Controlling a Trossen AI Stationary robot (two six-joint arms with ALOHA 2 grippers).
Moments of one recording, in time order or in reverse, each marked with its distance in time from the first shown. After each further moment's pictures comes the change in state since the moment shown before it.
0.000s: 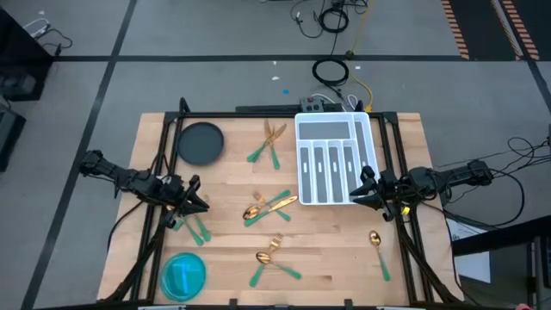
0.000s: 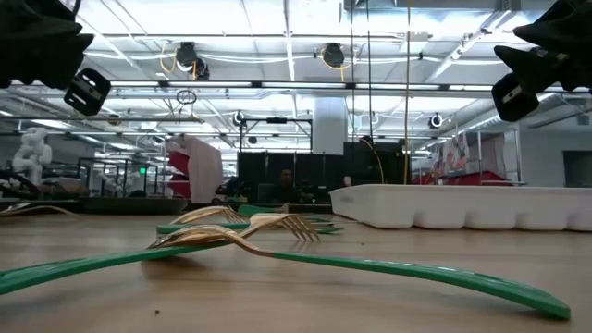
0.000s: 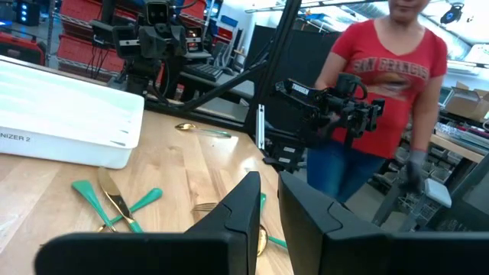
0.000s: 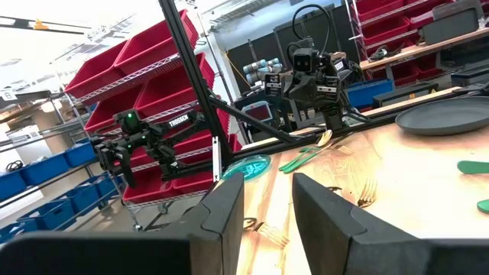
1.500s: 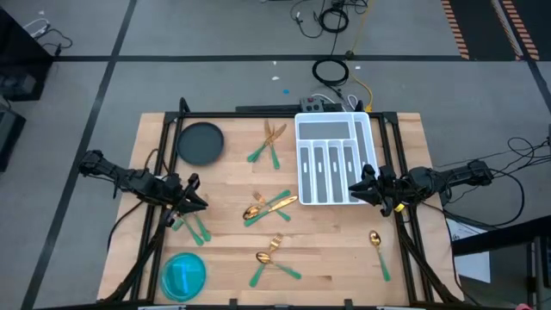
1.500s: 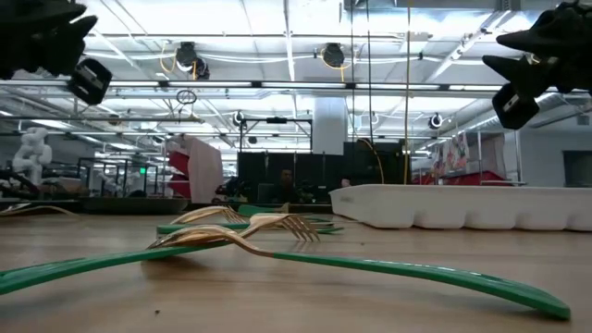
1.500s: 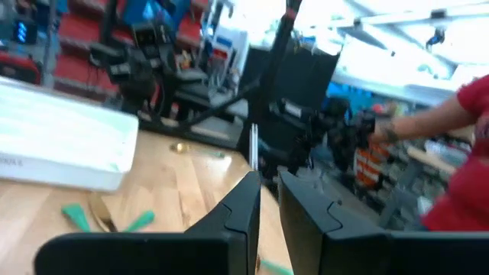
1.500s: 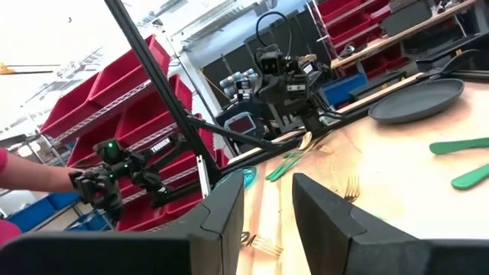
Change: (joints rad) left arm 0.000 0.000 0.000 0.101 -0.033 0.006; right arm 0.000 0.000 0.000 0.001 0.109 0.137
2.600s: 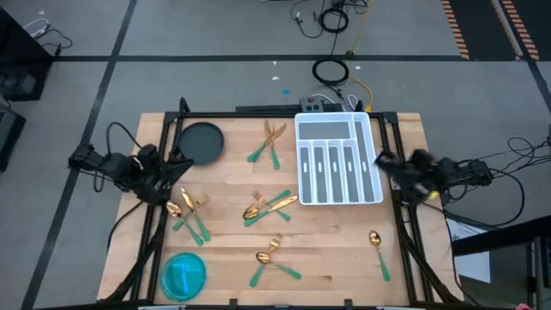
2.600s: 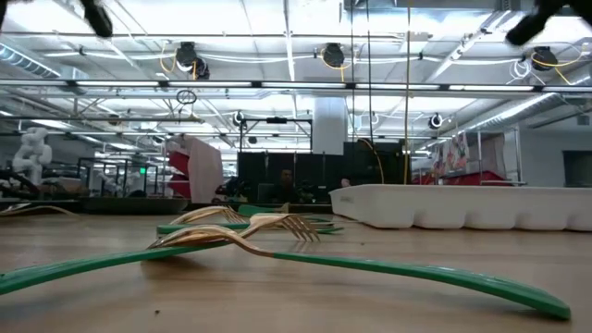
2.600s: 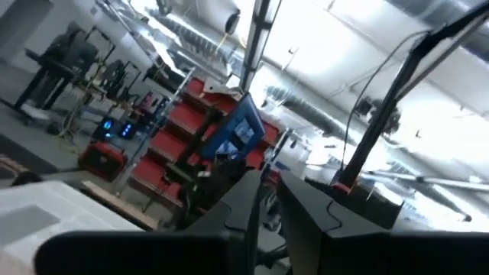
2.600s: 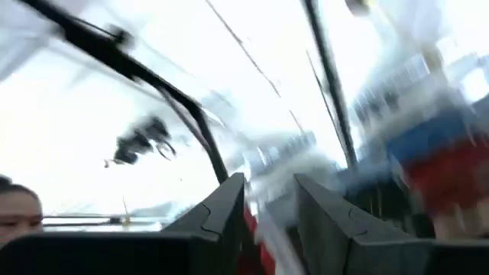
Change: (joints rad) left arm 0.000 0.233 0.318 0.238 -0.393 -0.006; right arm 0.001 0.000 0.051 0.650 -0.018 -0.076
